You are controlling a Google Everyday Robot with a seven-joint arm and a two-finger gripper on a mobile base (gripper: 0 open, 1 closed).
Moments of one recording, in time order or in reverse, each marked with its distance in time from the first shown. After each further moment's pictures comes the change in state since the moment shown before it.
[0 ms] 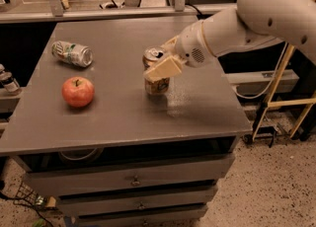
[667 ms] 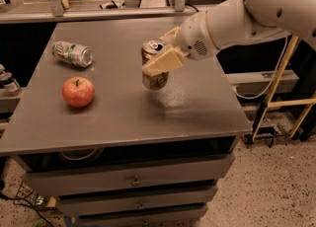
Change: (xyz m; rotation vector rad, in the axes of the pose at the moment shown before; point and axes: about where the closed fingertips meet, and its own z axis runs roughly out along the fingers) arm -0.023 0.001 -0.013 0.010 -0.043 -0.049
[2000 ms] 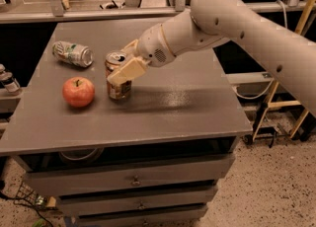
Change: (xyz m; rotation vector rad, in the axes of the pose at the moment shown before) arm -0.021 0.017 0.098 -0.238 -0.083 -0.042
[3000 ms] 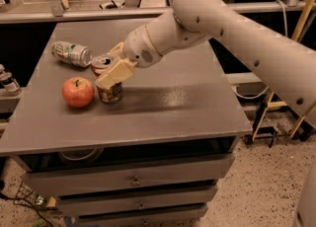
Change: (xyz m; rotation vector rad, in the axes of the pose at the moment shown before) arm -0.006 0.009 0.031 -0.098 0.018 -0.028
